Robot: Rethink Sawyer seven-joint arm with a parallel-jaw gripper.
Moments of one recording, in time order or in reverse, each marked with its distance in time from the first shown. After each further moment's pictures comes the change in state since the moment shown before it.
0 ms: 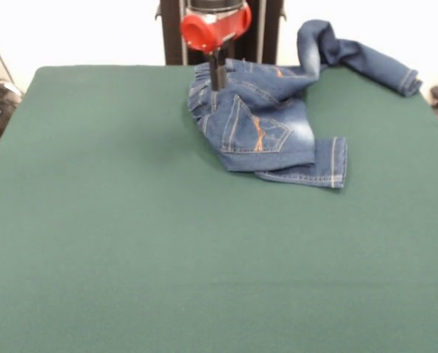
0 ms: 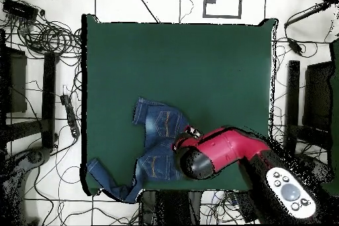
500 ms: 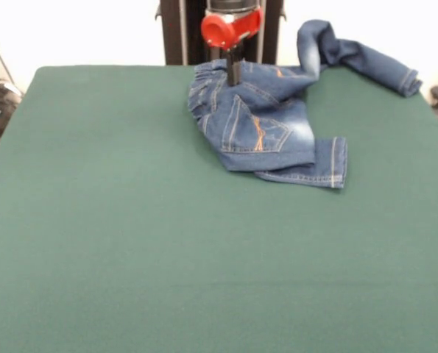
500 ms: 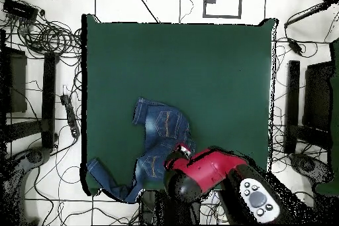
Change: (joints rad) arm 0.205 0.035 -0.283 0.058 -0.051 -0.263 0.060
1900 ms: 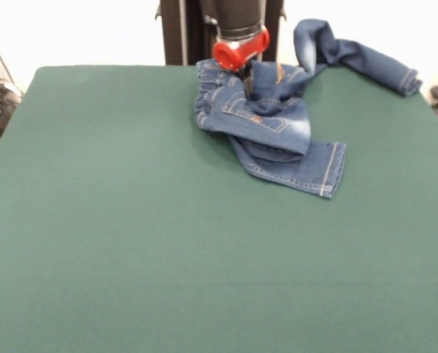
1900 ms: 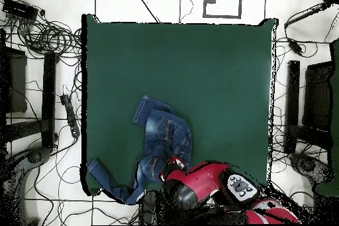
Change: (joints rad) arm 0.091 0.254 -0.202 -0.041 0.021 -0.240 0.023
